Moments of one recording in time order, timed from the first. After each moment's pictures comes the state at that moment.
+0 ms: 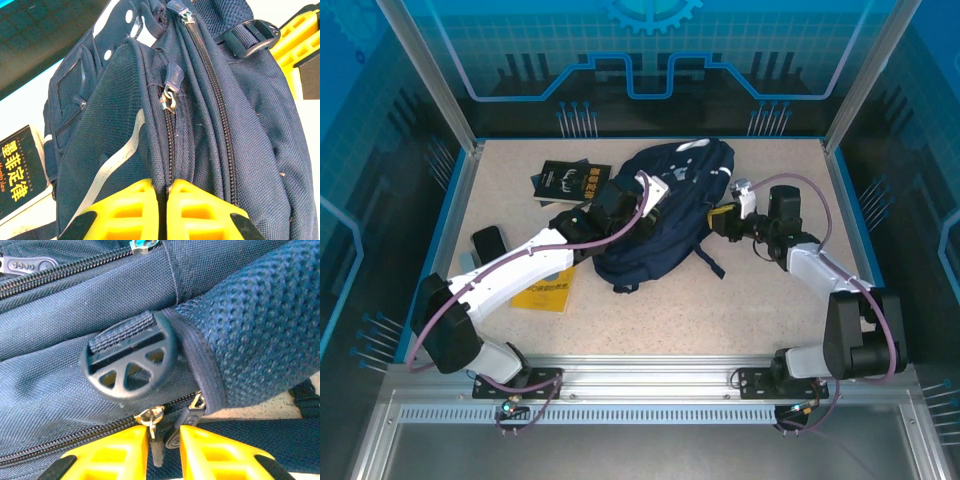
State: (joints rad) left arm -0.73 1.48 1.28 -0.41 -0.16 0.04; right arm 0.07 1.39 0.76 0.08 -0.74 -0.04
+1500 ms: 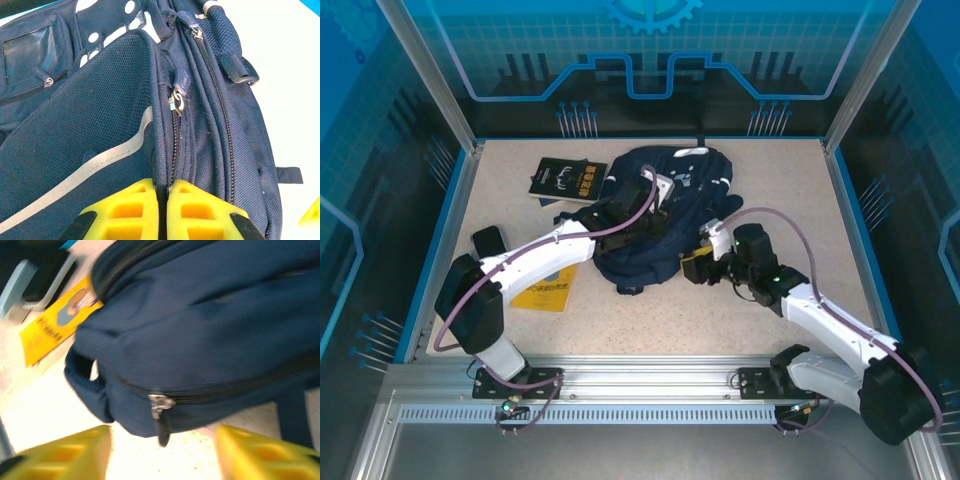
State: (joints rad) left arm -0.73 1.64 1.32 -0.35 -0.12 -0.22; right arm 0.45 1.03 0.59 -0.17 -0.34 0.17
